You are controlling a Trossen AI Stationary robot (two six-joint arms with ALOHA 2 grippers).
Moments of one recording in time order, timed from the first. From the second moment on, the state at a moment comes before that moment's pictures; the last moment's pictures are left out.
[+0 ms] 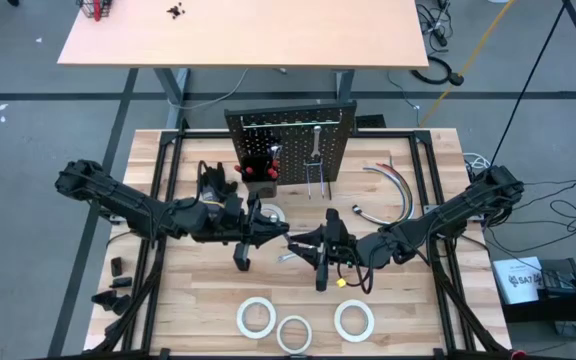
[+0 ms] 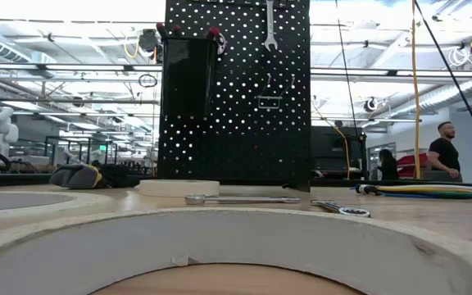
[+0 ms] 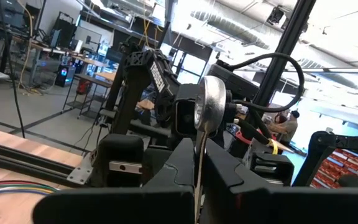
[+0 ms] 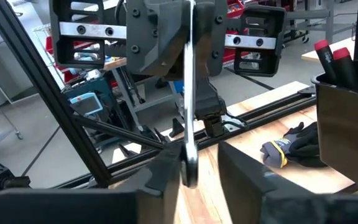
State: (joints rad) left arm -0.33 1.31 0.90 0.63 -0.26 -0.30; right arm 0.45 1.54 1.16 0.29 0.62 0.43
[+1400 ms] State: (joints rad) left arm -0.39 1.05 0.88 0.13 -0.38 -0.31; right arm 0.04 1.38 0.66 1.03 0.34 0.55
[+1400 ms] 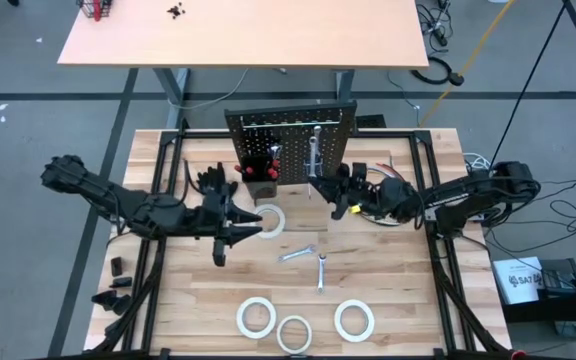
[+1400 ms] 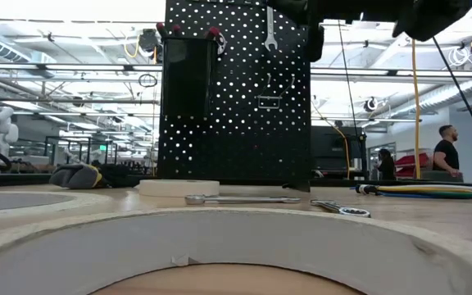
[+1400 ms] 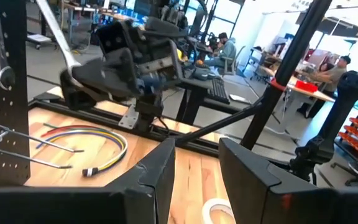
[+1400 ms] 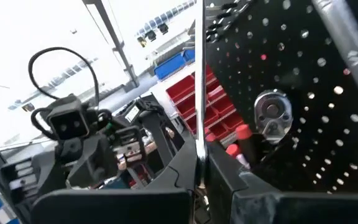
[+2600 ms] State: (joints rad) left arm -0.38 1.06 0.88 0.10 -0.46 -0.31; right arm -0.03 1.38 0.80 0.77 0.23 0.51
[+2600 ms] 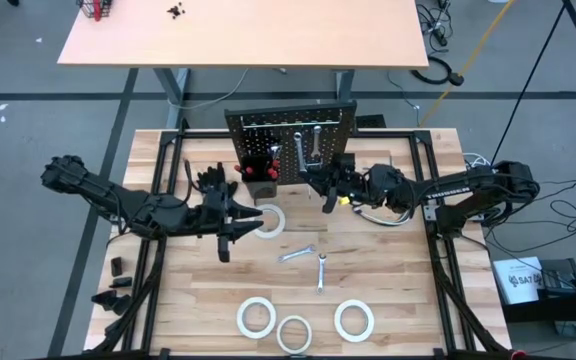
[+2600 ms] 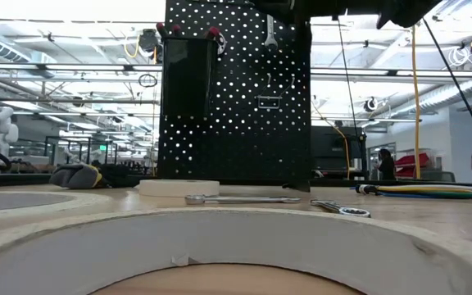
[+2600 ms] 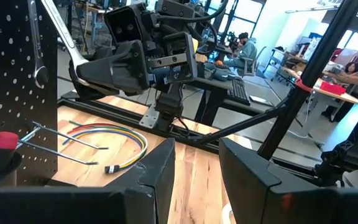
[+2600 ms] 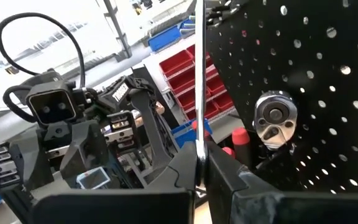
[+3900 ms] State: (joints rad) left arm -0.38 1.06 0.88 0.06 -0.48 -0.33; right arm -0.10 1.38 0.72 0.85 0.22 0.55
